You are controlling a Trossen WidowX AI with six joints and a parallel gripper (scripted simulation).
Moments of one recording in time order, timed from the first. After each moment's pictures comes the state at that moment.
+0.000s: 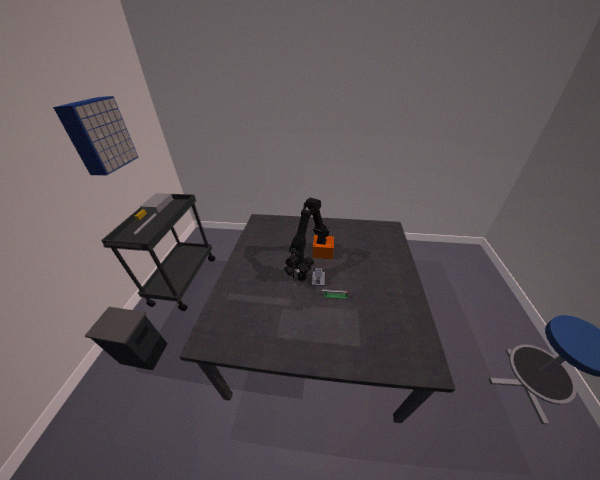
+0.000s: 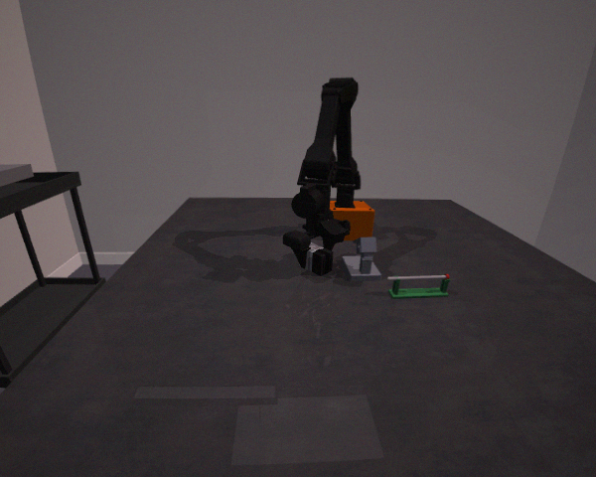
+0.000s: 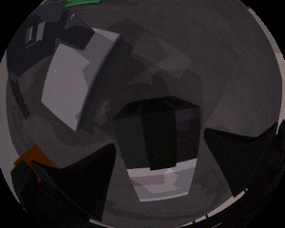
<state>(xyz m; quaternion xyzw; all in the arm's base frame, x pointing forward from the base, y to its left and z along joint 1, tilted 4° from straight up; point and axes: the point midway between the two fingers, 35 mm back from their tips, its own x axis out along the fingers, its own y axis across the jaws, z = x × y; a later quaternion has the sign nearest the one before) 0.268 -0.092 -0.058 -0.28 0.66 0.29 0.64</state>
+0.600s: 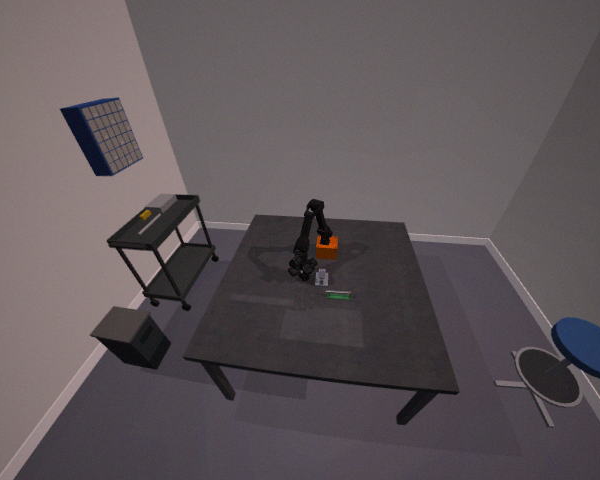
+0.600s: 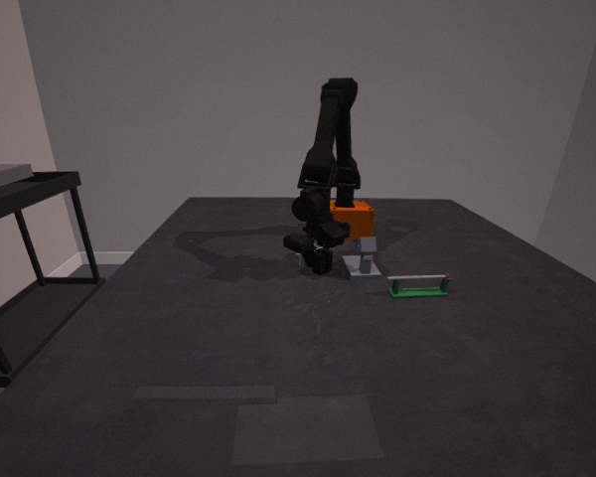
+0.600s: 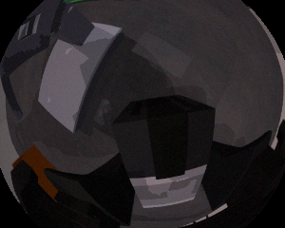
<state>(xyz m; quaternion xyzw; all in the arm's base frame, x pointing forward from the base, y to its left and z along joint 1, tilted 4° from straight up) 0.265 -0.091 -0.066 -0.28 0.66 0.29 0.63</state>
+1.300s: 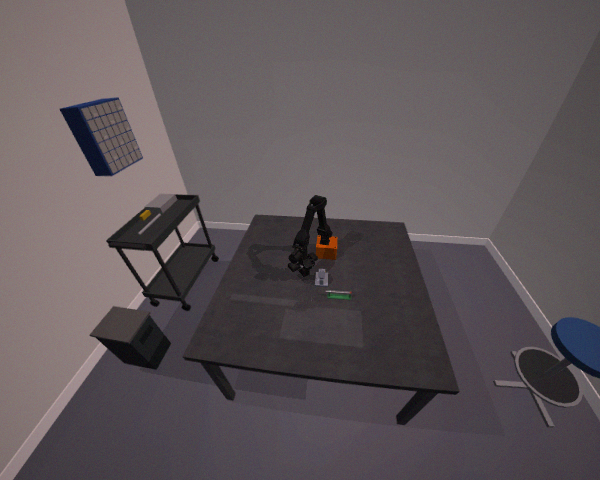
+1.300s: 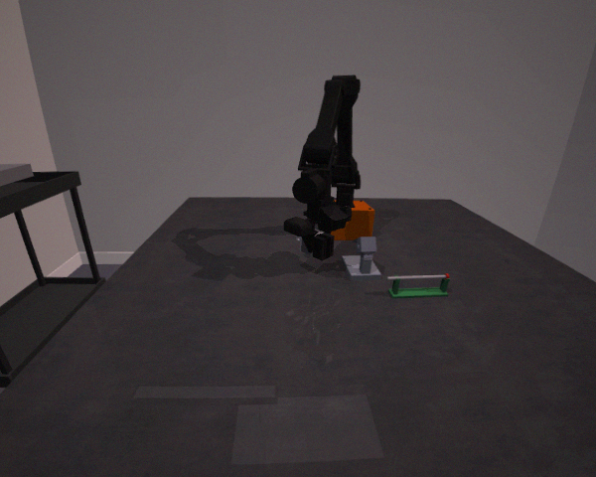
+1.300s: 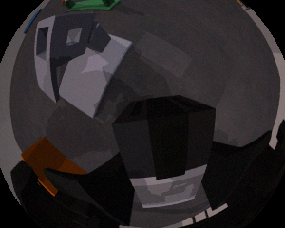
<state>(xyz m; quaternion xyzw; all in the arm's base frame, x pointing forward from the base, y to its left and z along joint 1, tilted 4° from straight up) 0.263 -0.090 -0.024 -0.28 0.66 0.29 0.63</state>
